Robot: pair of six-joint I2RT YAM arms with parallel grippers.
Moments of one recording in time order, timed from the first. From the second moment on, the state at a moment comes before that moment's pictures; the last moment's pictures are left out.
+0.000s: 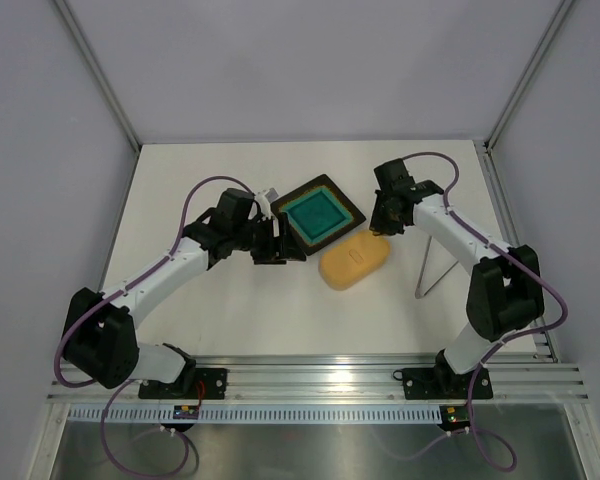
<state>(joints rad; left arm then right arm) -0.52 1.36 0.98 -0.40 0.51 -0.63 0.37 1.65 1.33 -0.74 0.11 0.58</state>
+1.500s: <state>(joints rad) -0.52 1.24 0.98 -0.51 0.38 -0.59 0.68 1.77 1.34 -0.70 0.15 0.66</state>
